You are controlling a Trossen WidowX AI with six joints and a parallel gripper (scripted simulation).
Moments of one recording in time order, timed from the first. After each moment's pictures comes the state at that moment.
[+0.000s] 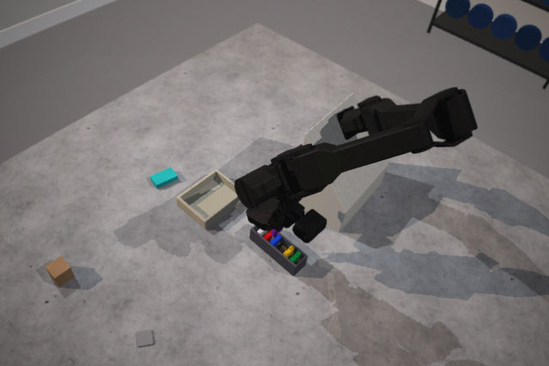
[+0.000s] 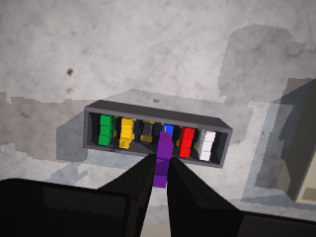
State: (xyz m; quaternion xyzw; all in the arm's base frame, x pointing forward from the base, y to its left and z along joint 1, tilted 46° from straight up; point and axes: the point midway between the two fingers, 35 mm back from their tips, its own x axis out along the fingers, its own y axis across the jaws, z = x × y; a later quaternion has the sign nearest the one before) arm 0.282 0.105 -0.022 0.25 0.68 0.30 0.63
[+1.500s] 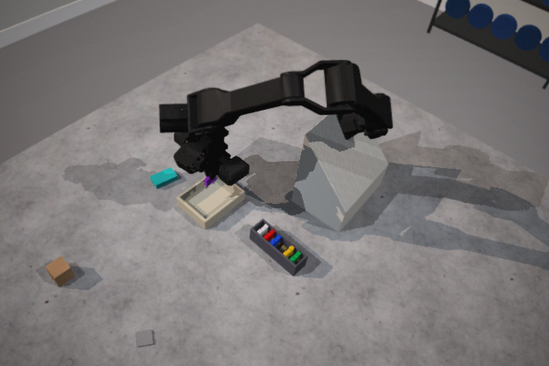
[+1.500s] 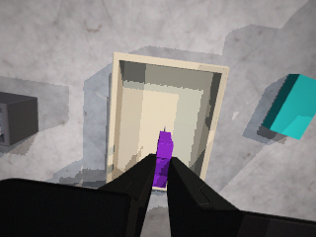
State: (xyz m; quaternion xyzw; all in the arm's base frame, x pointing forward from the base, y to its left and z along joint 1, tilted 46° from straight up) arm 0.297 -0.036 -0.169 0.24 0.68 0.29 0.63
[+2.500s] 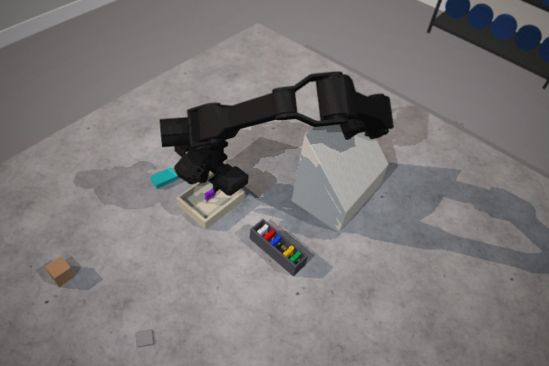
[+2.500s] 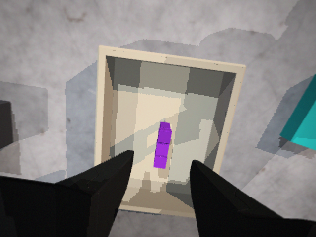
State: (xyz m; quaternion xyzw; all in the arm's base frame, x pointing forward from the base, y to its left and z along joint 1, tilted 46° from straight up) arm 0.293 -0.013 -0.193 0.24 0.68 0.29 0.63
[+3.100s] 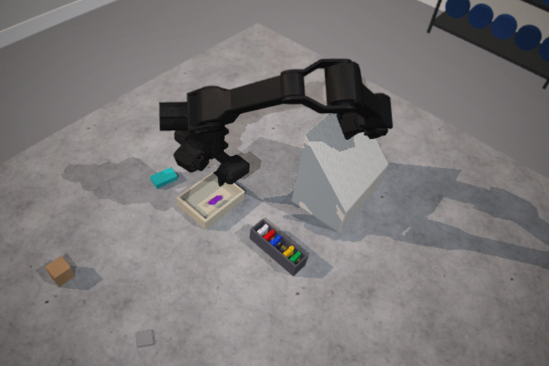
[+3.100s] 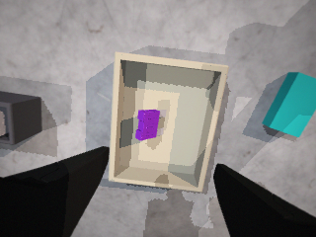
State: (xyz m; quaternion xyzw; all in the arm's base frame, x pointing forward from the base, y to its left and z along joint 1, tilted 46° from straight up) arm 0.297 -0.039 -0.166 0.25 0.68 0.29 0.63
